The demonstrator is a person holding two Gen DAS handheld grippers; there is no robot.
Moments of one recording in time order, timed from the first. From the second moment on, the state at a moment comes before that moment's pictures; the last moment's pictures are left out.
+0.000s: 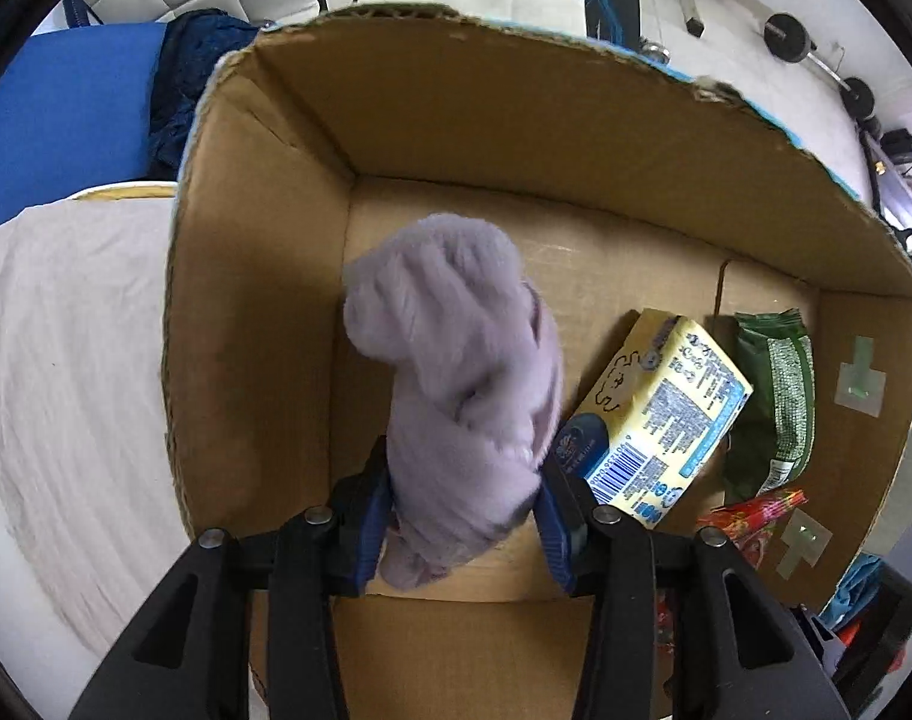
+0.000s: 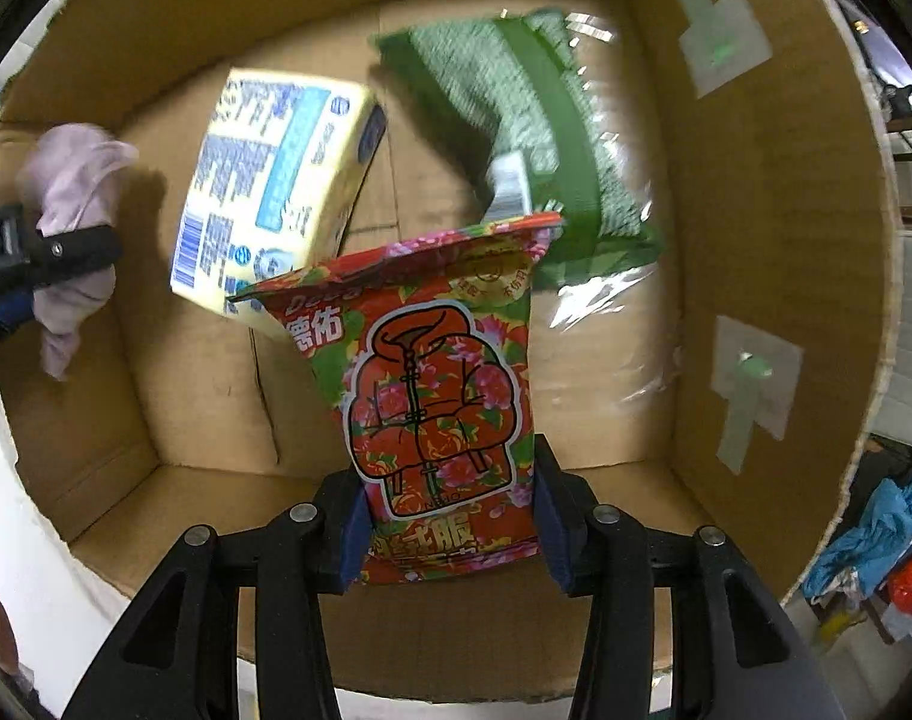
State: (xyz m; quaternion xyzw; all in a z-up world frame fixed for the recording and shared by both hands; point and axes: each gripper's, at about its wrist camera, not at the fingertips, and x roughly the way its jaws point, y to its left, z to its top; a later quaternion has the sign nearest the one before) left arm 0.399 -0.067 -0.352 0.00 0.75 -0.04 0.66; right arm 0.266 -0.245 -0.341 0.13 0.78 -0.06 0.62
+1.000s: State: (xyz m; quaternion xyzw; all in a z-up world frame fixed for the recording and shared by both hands) left arm 0.315 -0.045 -0.249 0.01 0.64 -0.05 0.76; right arm 0.228 -0.232 -0.241 0.07 0.69 -0.06 0.72
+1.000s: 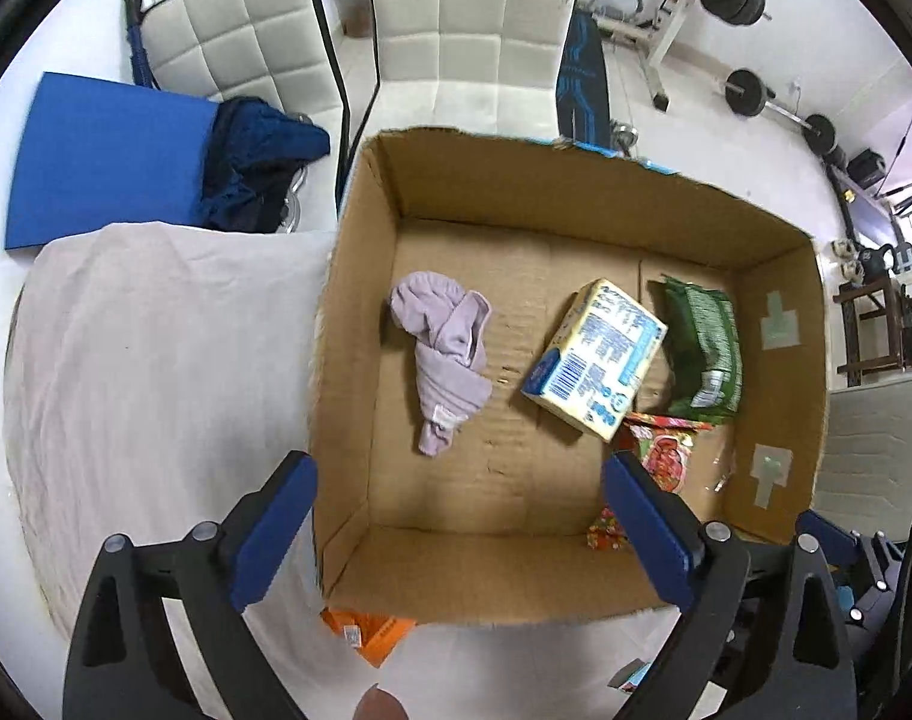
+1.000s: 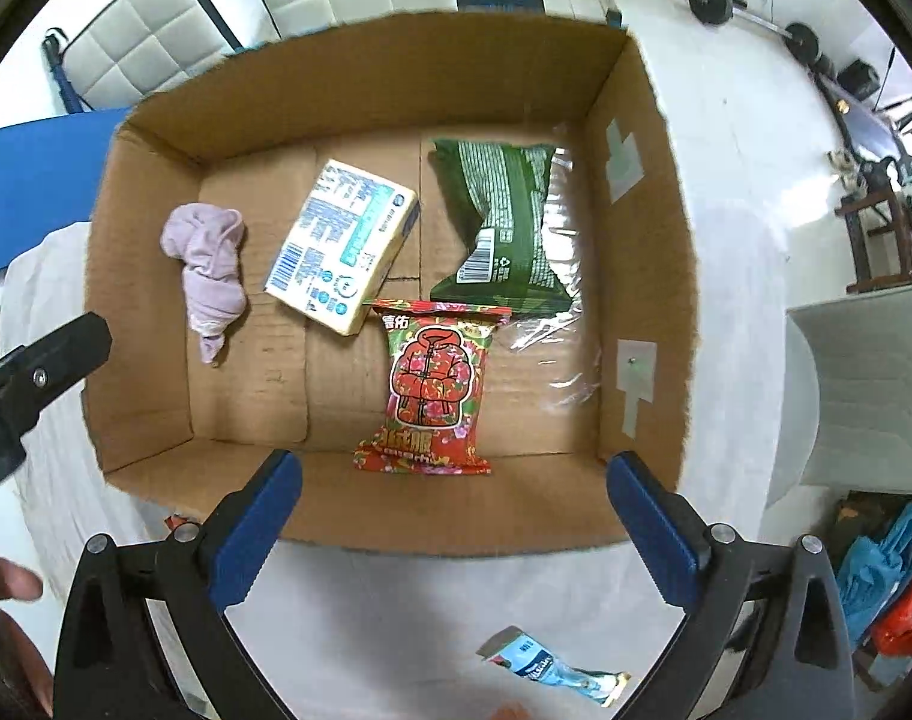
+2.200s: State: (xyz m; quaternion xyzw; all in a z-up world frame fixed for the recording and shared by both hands) left arm 0.168 -0.035 -0.128 0.04 0.51 -0.02 0.86; right arm 0.099 -0.237 -0.121 0.07 0.59 -0.03 0.80
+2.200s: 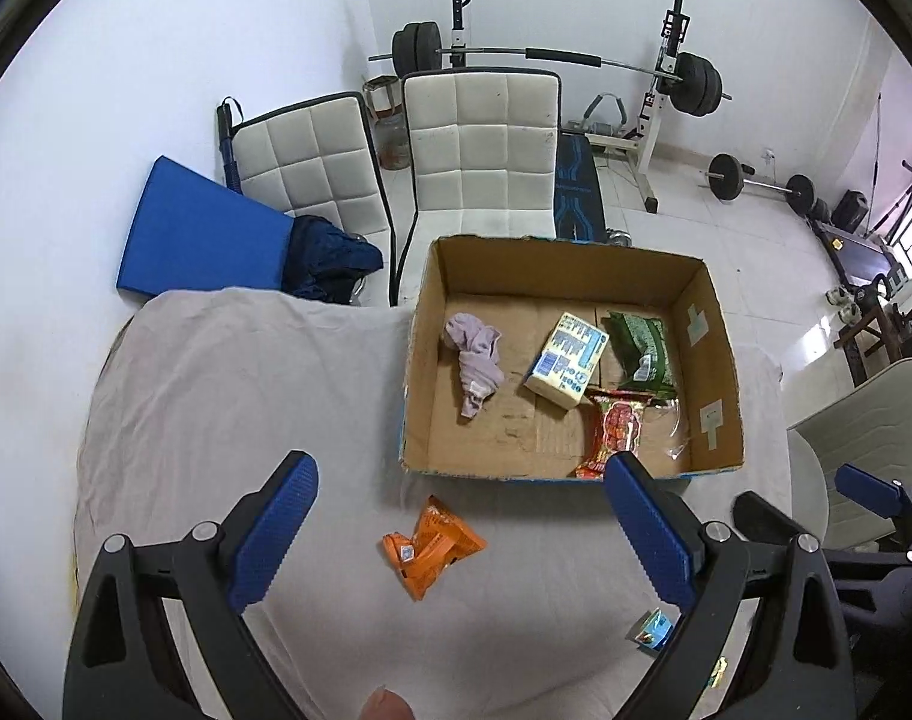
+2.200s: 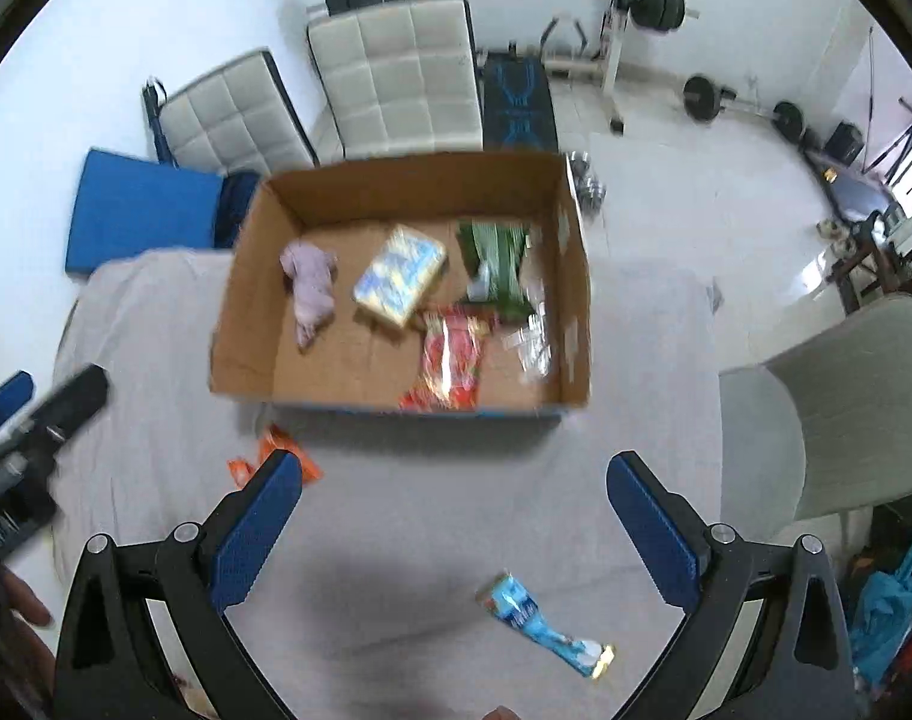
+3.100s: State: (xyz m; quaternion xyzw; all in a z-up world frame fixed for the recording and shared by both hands) left arm 0.163 0.020 -0.354 0.10 0.69 0.03 0.72; right arm 0.050 -0.281 -0.370 0.14 0.79 -0.05 0.60
